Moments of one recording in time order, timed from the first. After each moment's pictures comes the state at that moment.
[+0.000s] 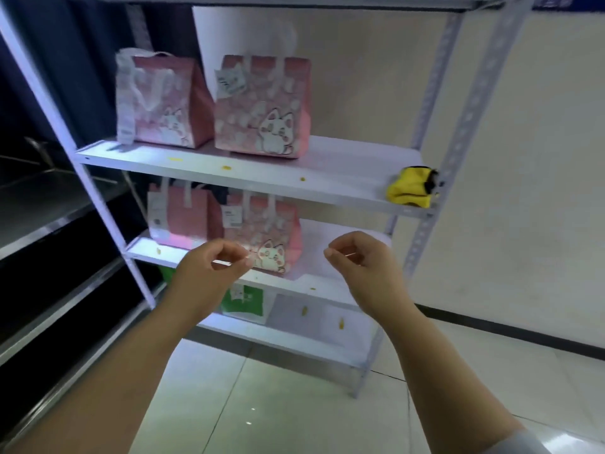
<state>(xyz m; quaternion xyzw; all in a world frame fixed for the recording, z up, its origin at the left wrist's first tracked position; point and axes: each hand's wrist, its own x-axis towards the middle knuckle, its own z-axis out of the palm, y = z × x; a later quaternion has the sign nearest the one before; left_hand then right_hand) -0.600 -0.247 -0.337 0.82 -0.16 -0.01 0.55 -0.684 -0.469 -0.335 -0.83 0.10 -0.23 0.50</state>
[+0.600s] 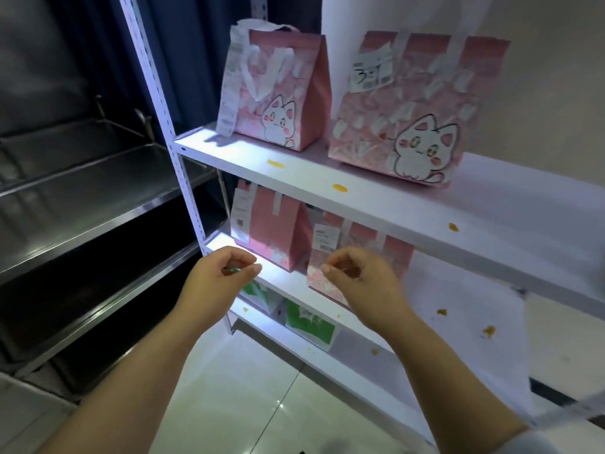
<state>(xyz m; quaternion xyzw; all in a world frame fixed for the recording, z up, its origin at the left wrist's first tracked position) -0.403 -0.139 -0.386 0.82 -0.03 0.04 0.57 -0.437 -0.370 -0.369 -0.87 -0.02 -0.08 0.48</state>
